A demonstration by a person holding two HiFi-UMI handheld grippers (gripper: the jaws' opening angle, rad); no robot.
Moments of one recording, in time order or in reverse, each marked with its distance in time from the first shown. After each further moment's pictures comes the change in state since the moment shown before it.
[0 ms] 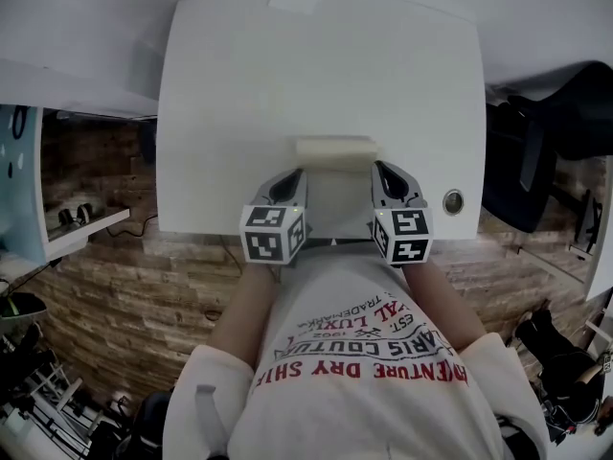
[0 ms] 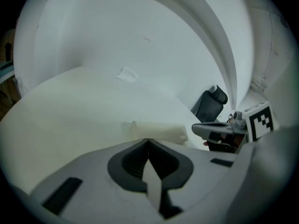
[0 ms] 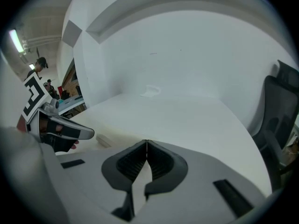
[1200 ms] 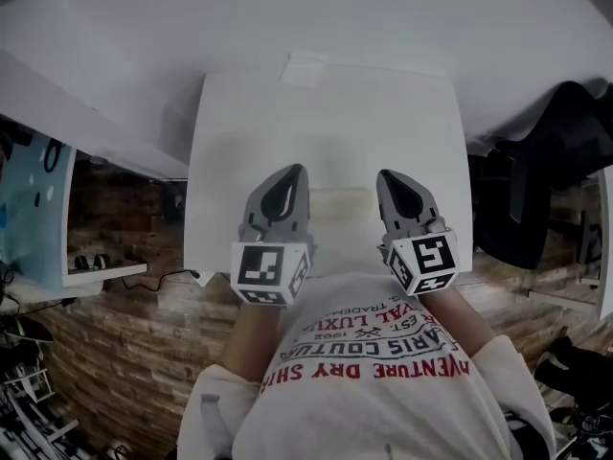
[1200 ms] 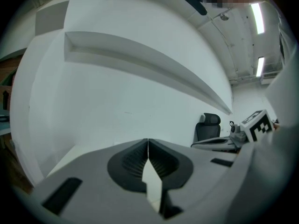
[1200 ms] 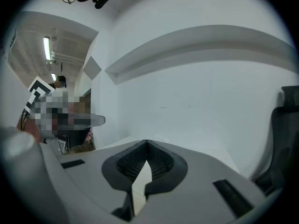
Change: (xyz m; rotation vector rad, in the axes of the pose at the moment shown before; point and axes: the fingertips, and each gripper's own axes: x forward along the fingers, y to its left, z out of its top) left arm -0.127 -0.063 0.191 0.315 -0.599 0.034; right arm -0.085 0.018 0.166 -0.088 -0.444 0.080
